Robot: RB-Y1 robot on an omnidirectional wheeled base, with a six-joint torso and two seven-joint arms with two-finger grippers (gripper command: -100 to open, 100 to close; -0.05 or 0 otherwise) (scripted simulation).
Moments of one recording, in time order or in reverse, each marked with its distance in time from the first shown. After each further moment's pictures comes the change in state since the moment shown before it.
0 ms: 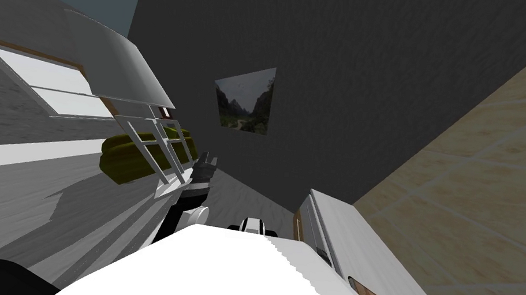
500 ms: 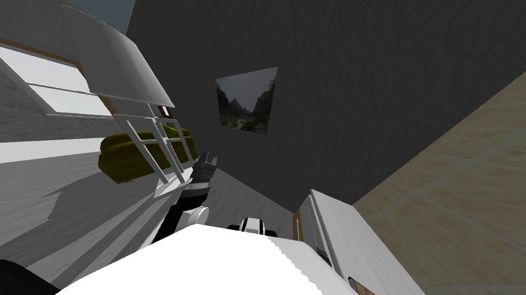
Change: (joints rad) left arm 0.000 0.000 0.000 0.000 0.000 0.000 0.000; right arm -0.008 0.017 0.004 0.036 0.022 -0.001 -0.031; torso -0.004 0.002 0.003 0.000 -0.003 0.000
